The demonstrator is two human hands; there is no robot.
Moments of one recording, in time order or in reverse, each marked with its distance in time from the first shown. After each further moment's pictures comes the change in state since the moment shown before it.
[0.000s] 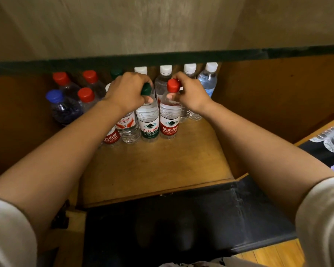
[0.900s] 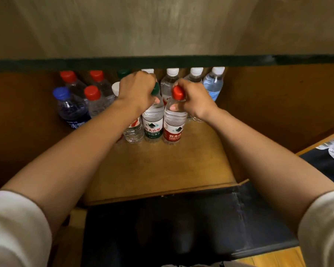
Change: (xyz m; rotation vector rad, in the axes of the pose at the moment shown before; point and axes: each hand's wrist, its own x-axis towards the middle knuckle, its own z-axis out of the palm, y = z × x) left_hand 0.008 0.009 0.007 0.222 0.046 -0.059; right_hand -0.005 -0.003 0.002 -0.094 -0.049 -0.049
